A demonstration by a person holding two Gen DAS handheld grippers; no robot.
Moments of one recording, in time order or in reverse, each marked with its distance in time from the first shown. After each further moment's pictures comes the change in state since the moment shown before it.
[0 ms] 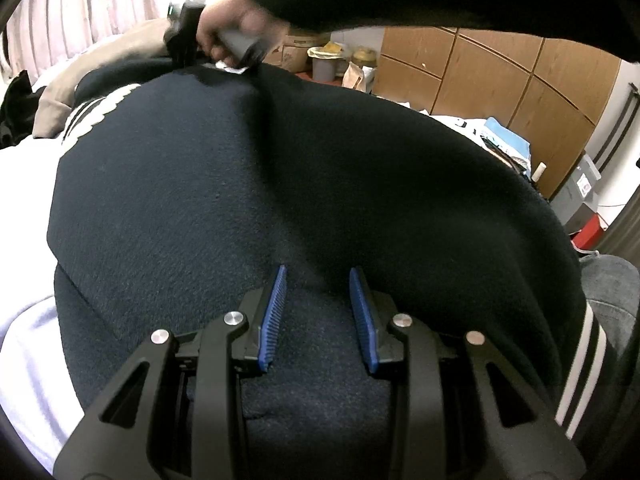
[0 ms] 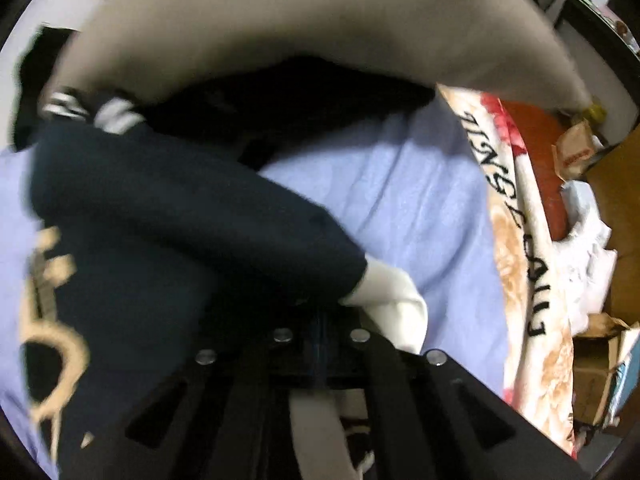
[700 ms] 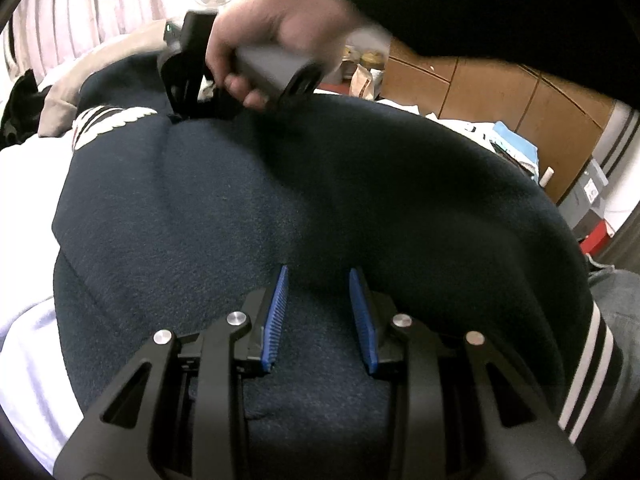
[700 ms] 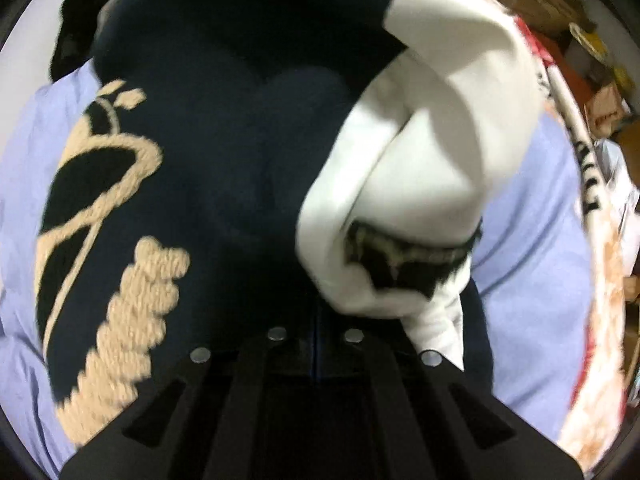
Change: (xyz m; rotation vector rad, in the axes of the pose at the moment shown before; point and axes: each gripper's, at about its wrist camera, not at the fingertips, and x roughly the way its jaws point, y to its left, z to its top) left arm 0.003 0.002 0.001 -0.008 -0.008 0.030; right arm -0.001 0.038 -0.102 0.001 0.164 0.068
